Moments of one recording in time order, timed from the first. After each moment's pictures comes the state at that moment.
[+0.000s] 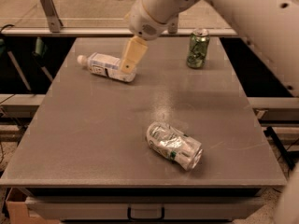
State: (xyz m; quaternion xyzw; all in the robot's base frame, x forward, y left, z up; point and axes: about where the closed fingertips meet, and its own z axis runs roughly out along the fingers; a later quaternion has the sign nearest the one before) arm 0.637 0.059 0.943 -0.69 0.64 0.10 0.33
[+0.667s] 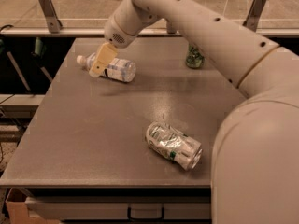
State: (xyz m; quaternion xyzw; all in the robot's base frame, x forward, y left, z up) arm 0.695 0.133 0.896 -0.63 0.68 0.15 0.34
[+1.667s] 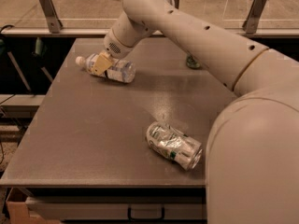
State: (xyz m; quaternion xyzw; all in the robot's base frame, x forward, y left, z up) arm 0.697 0.143 0.856 -0.56 0.75 0.18 0.30
